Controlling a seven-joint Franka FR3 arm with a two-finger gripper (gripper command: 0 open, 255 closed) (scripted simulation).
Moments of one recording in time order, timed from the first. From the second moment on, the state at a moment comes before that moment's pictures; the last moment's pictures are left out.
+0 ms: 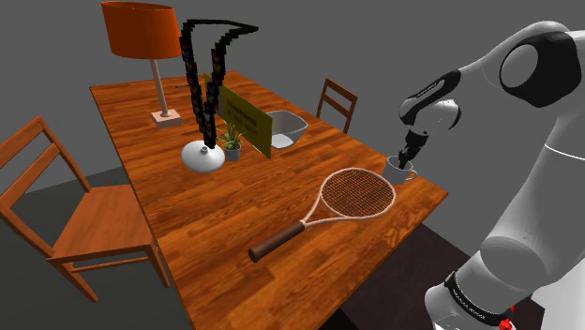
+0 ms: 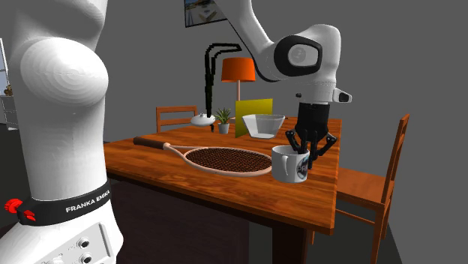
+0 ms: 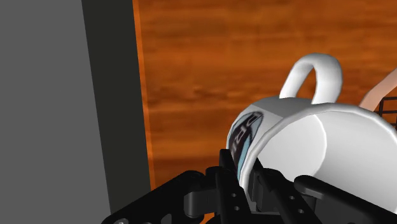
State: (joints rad) arm -0.24 0.23 -0.50 -2.22 0.19 2.36 -0.80
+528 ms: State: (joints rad) arm -0.23 0.18 -0.51 -2.20 0.15 2.30 -0.77
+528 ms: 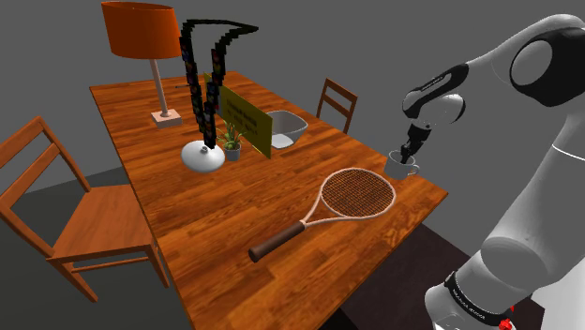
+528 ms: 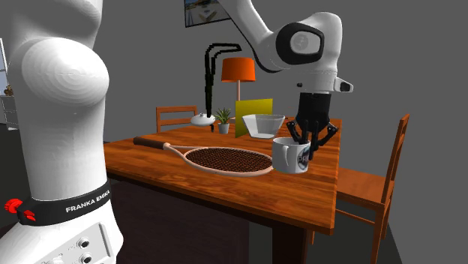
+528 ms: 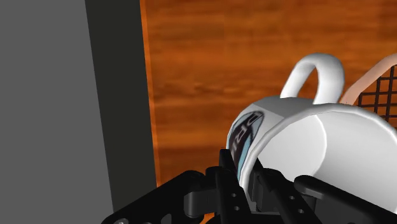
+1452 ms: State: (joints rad) arm -0.22 0.05 -0.53 -2.13 0.06 2.13 -0.70
